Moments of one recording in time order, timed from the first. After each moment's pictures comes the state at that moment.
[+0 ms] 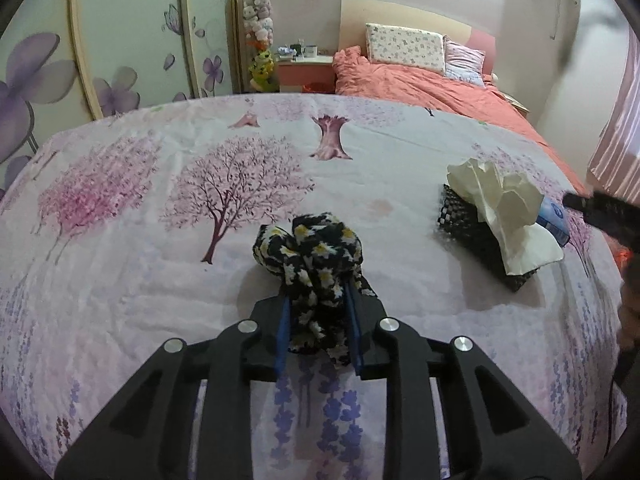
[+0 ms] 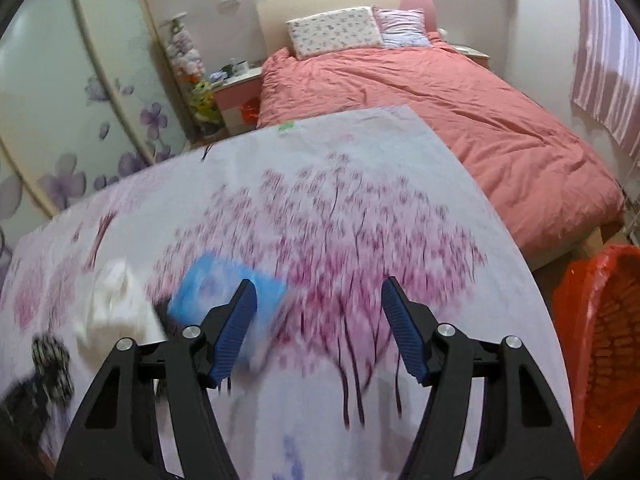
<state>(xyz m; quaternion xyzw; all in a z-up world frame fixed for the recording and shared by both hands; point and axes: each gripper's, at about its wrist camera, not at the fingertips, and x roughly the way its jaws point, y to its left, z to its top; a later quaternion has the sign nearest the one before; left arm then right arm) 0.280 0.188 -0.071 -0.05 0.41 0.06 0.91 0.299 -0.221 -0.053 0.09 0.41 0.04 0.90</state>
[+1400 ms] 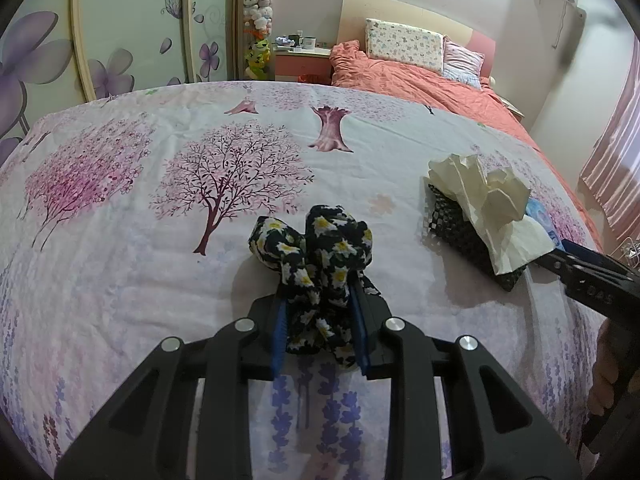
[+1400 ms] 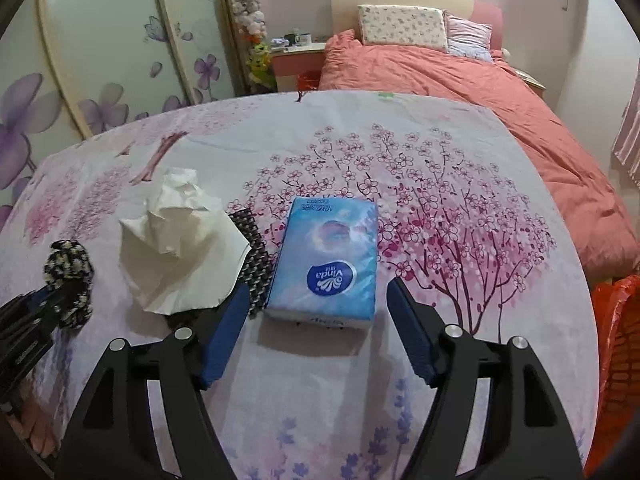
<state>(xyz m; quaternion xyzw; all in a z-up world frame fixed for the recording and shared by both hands) 0.284 0.196 -0.076 -0.07 0.42 0.04 0.90 0.249 -0.163 -0.063 -0.01 0.44 0.13 0.89</state>
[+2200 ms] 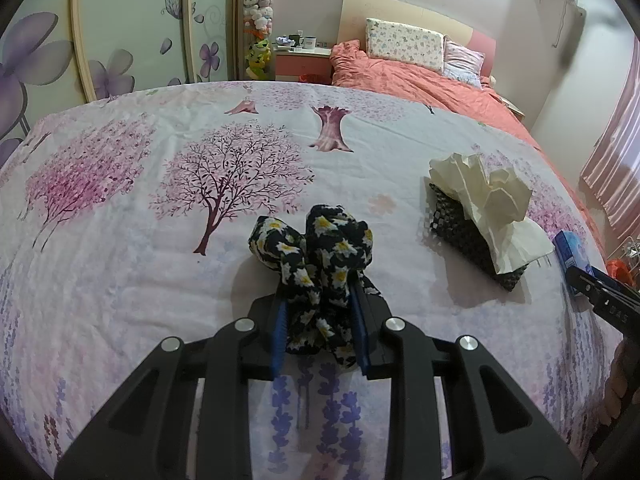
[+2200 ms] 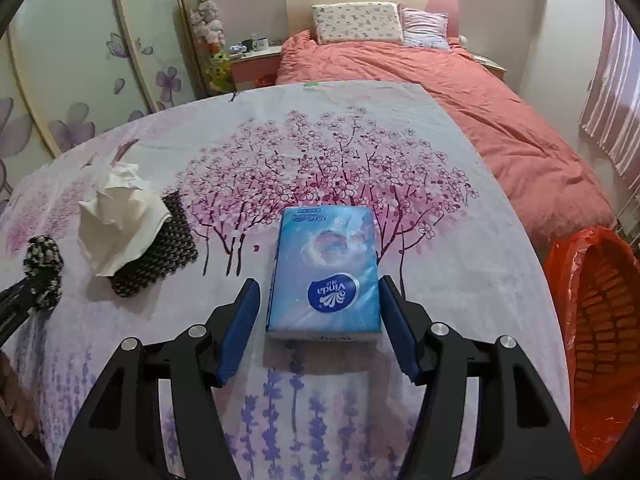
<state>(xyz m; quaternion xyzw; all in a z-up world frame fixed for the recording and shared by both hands) 0.283 0.195 -0.077 -0.07 0.42 0.05 0.90 0.227 -0.216 -0.069 0.01 0.43 0.06 0.90</state>
